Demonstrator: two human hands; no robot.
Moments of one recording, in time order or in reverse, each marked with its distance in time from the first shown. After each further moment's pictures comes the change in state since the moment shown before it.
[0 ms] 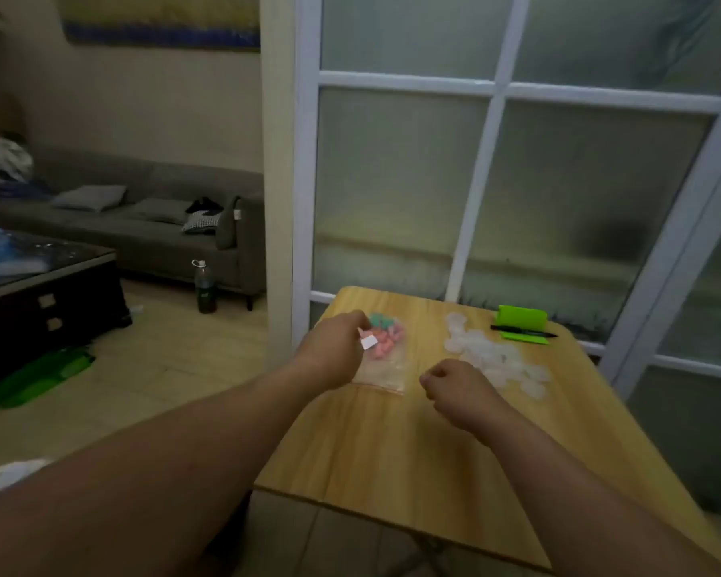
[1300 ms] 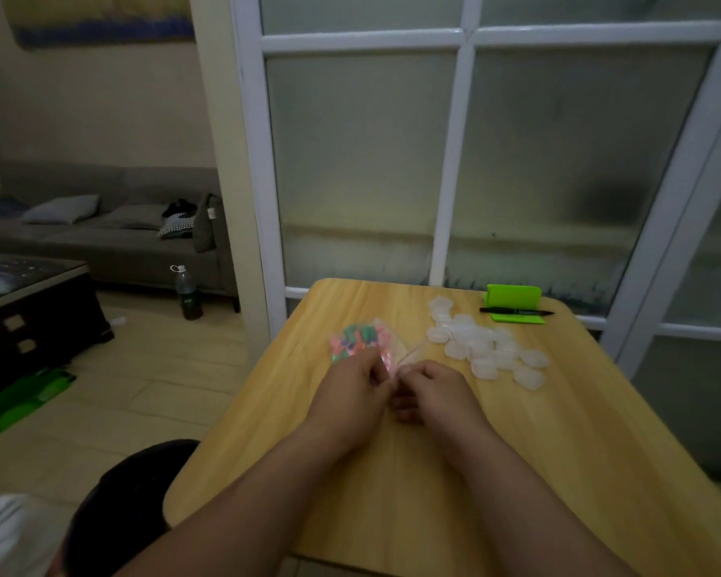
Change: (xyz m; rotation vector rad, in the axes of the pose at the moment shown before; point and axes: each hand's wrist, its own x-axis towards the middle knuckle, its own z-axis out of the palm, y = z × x) left_hand -0.021 0.042 0.074 -0.230 0.024 0.034; right_hand 0.025 0.030 0.030 0.825 0.015 0.074
